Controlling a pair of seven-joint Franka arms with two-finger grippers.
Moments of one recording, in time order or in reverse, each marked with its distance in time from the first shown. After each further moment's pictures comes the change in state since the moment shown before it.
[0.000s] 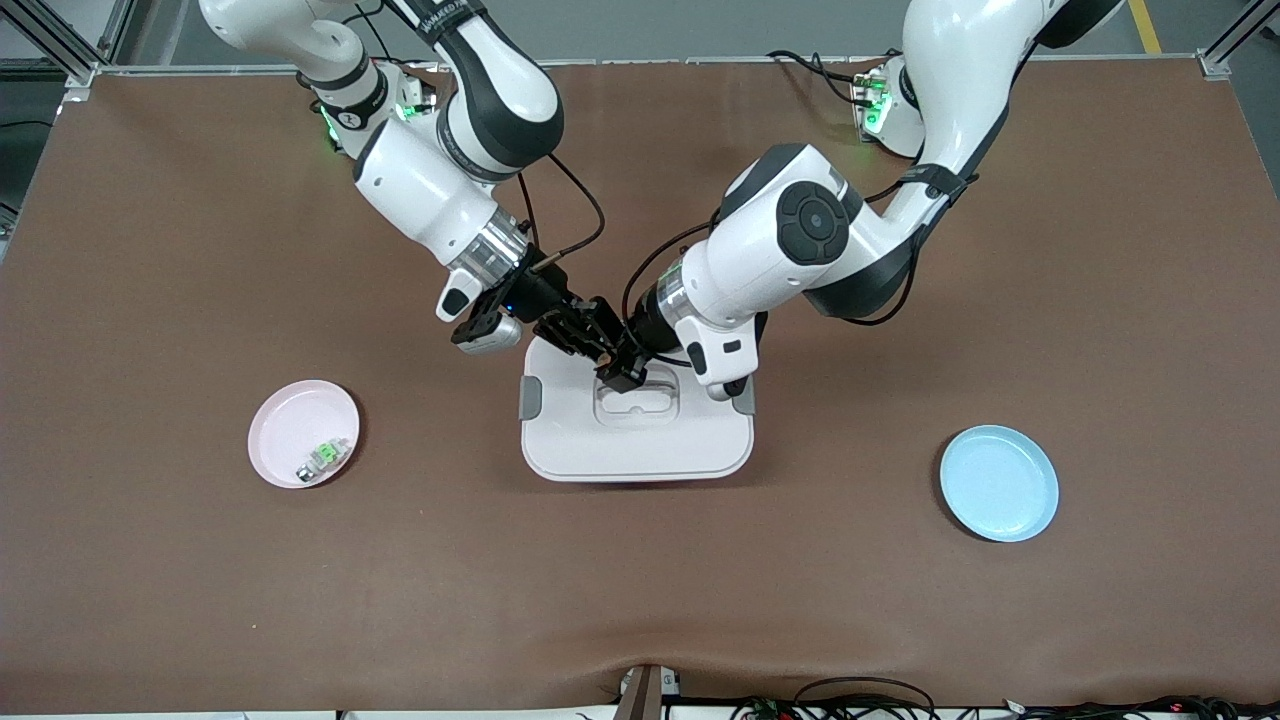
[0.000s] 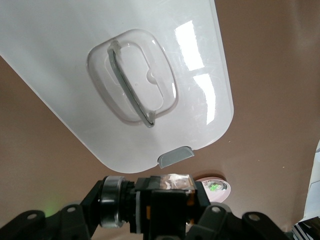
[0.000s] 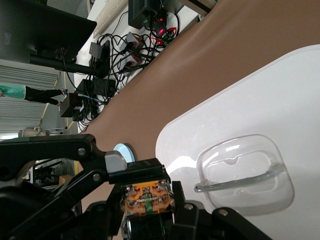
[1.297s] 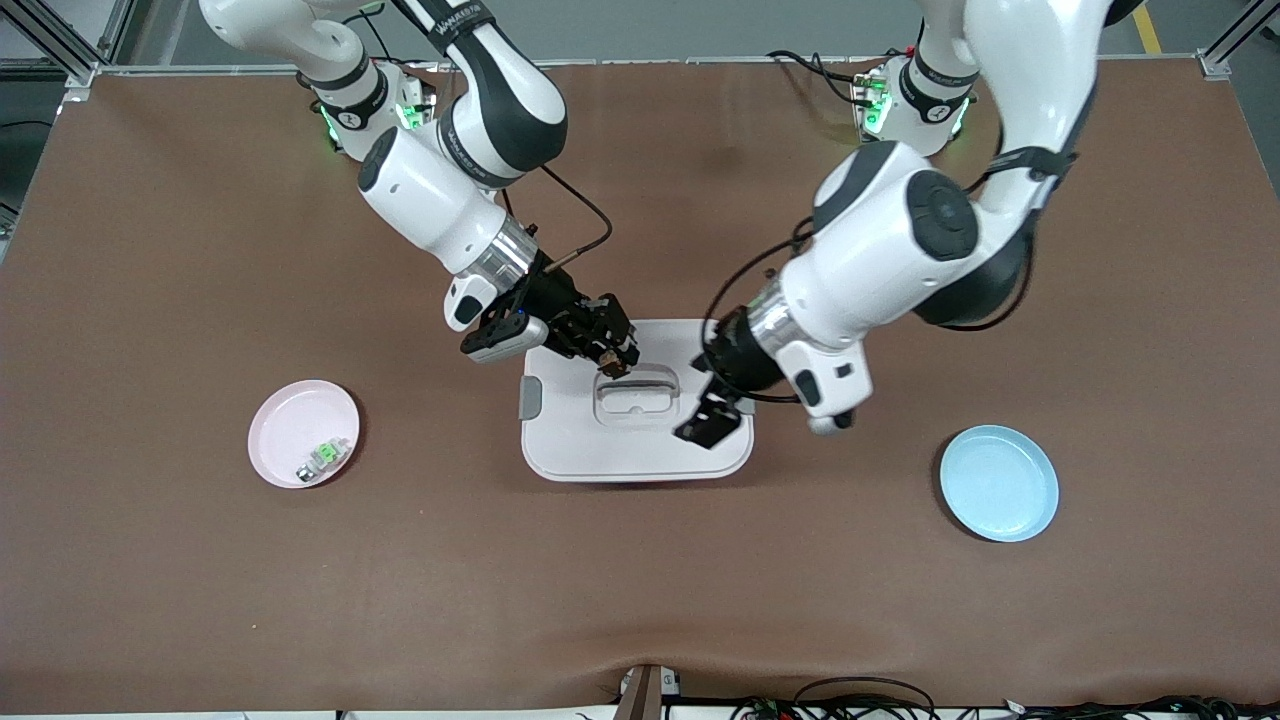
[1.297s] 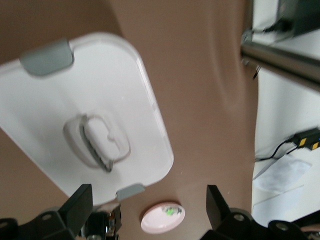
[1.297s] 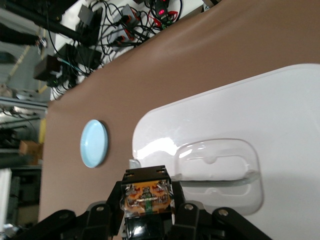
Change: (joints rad) left arm 0.109 -0.085 0.066 0.038 0.064 -0.047 0.034; right arm -0.014 0.012 -0.023 0.001 -0.298 -0.122 0.012
